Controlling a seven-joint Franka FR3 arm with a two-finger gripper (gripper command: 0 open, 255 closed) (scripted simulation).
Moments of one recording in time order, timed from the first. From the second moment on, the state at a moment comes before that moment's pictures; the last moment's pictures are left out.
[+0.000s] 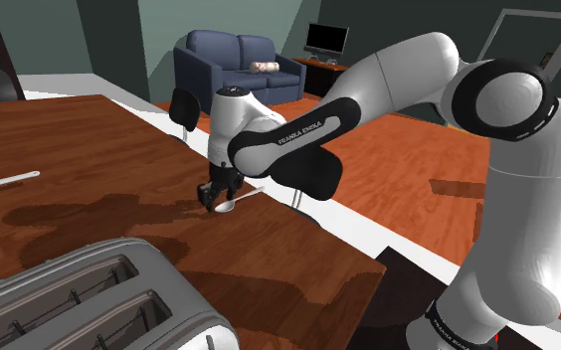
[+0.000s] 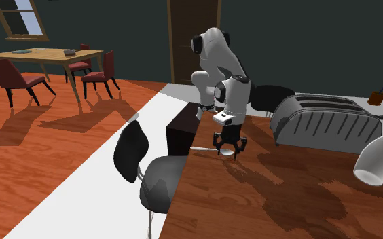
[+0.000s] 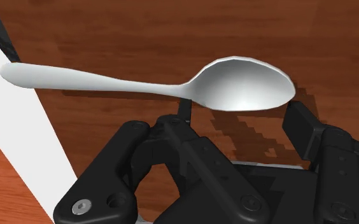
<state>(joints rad) 0.14 0.36 0.33 -1.86 -0.28 2.32 0.51</state>
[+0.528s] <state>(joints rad) 0.13 0.31 0.35 -1.81 -0.24 2.23 0.48</state>
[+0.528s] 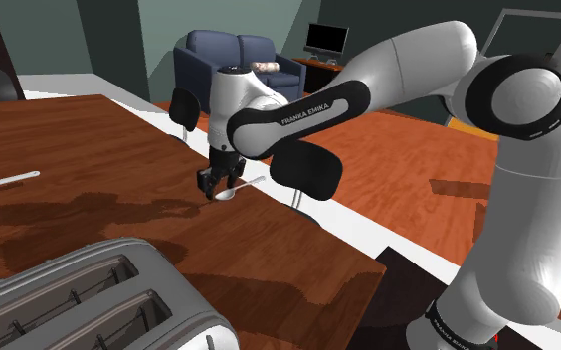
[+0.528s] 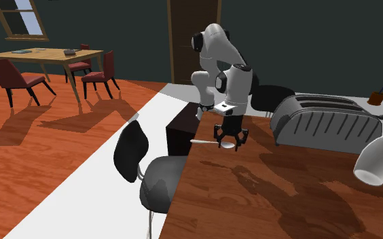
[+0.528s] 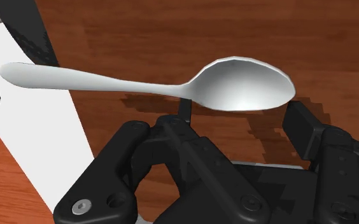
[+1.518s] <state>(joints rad) 0.13 0.25 0.36 -1.69 -0.20 2.05 0.44</state>
